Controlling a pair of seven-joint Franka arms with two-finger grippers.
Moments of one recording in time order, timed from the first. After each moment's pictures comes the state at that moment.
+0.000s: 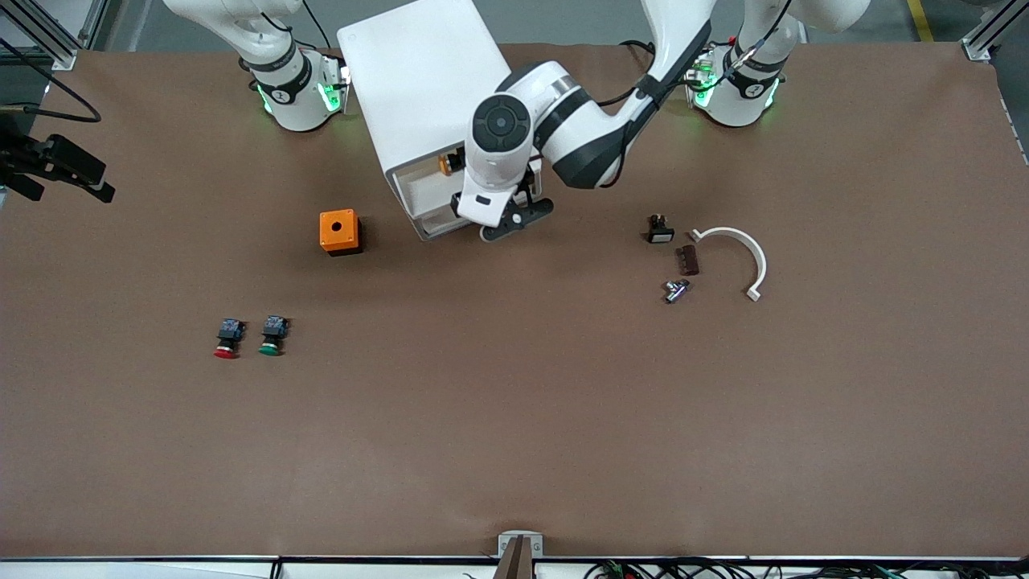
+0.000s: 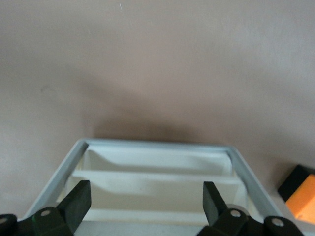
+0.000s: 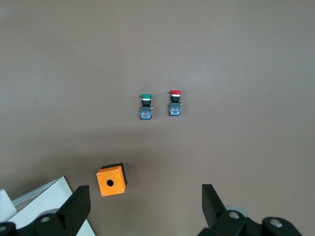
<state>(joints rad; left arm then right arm) -0.79 0.54 -0.17 -1.49 -0.21 1.96 -1.31 0.02 -0.10 -0.07 -1.64 0.02 1.56 0.01</state>
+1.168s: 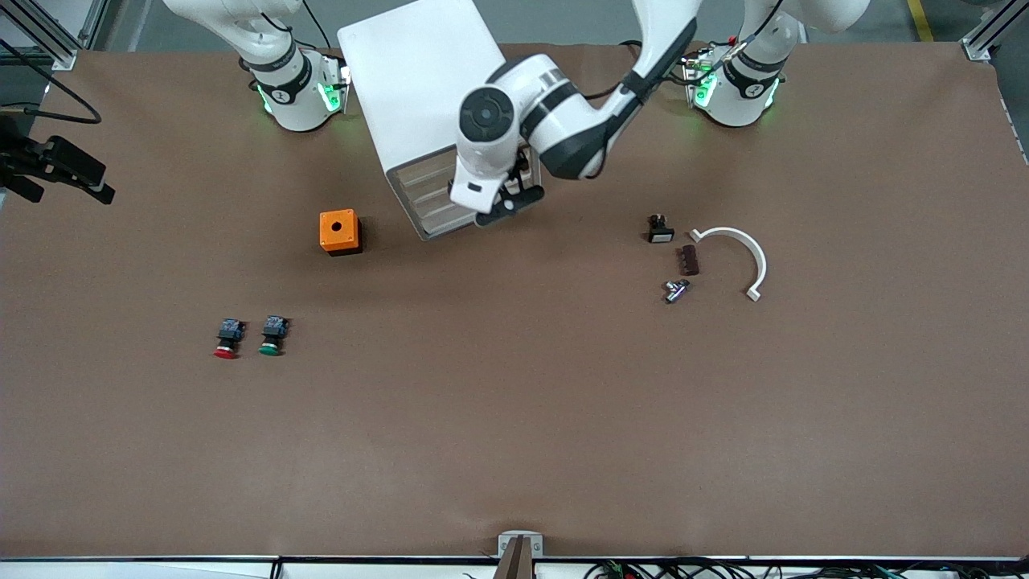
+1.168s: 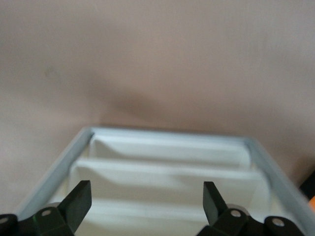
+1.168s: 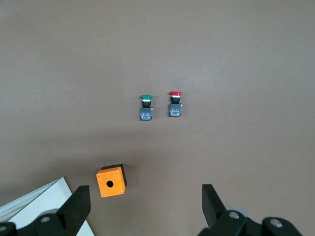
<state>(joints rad) -0.76 0.54 -0.18 -1.53 -0.20 1.96 -1.33 0.02 -0.10 -0.07 -1.63 0.02 1.57 0.00</state>
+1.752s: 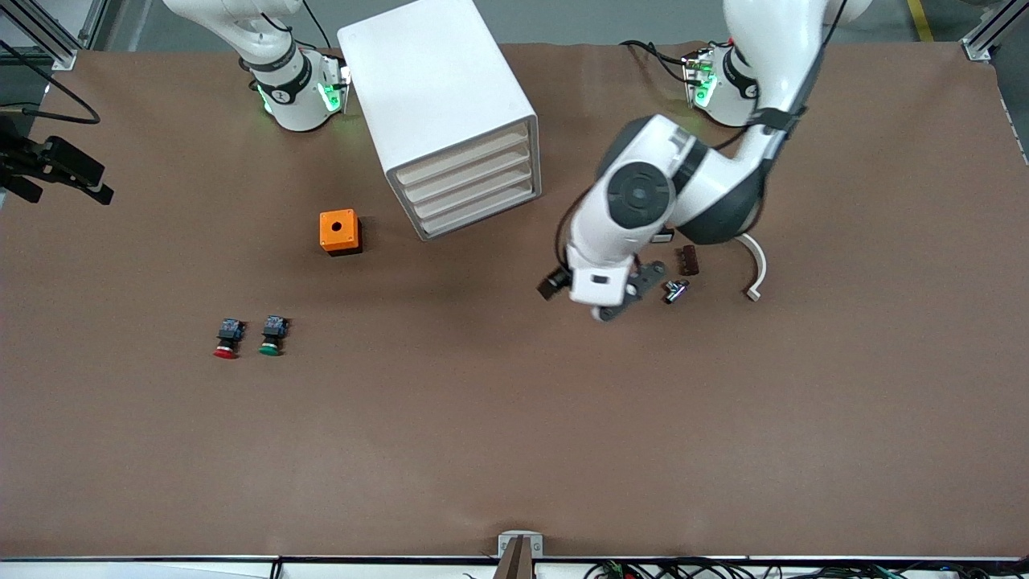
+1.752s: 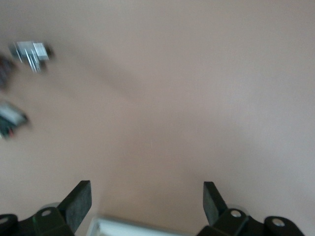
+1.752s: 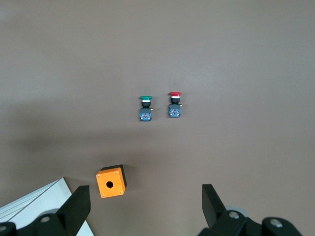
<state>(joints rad) -0.42 0.49 -0.18 -1.45 -0.06 1.92 -1.24 0.02 -0.10 -0.07 -1.63 0.02 1.57 0.00</state>
